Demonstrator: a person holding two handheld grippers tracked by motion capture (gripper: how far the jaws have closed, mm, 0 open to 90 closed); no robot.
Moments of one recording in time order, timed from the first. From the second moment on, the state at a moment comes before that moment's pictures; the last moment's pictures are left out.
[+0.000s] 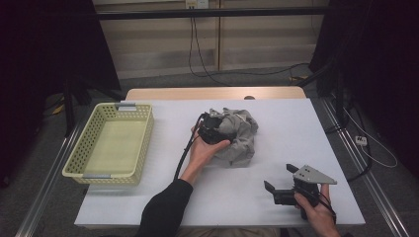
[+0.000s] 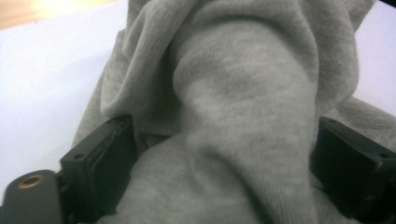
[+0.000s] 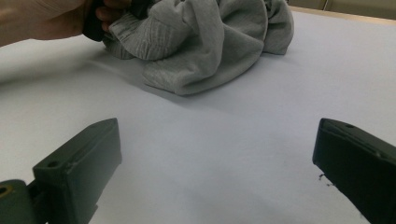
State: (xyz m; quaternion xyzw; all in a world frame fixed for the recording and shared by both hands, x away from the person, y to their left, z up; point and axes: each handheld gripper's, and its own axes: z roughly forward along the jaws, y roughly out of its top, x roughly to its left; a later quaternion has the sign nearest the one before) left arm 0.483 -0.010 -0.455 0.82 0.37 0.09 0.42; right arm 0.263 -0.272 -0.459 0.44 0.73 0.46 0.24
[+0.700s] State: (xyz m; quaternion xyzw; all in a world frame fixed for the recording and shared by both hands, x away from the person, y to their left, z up) left arm 0.452 0.008 -0.430 0.81 0.33 0.13 0.47; right arm 0.262 -0.269 -0.458 0.44 0.73 0.46 0.25
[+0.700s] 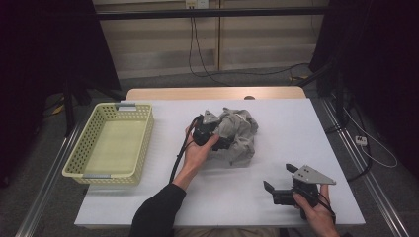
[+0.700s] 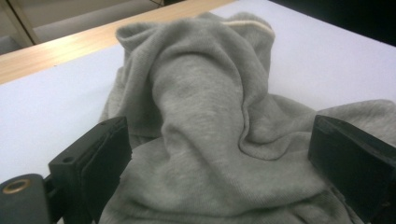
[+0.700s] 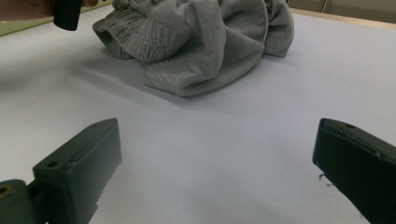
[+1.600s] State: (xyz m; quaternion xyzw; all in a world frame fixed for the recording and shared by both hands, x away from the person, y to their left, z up) left arm 0.422 0.049 -0.409 0.81 0.31 0.16 0.47; right arm 0.263 -0.269 -0.459 0.44 0.73 0.46 0.25
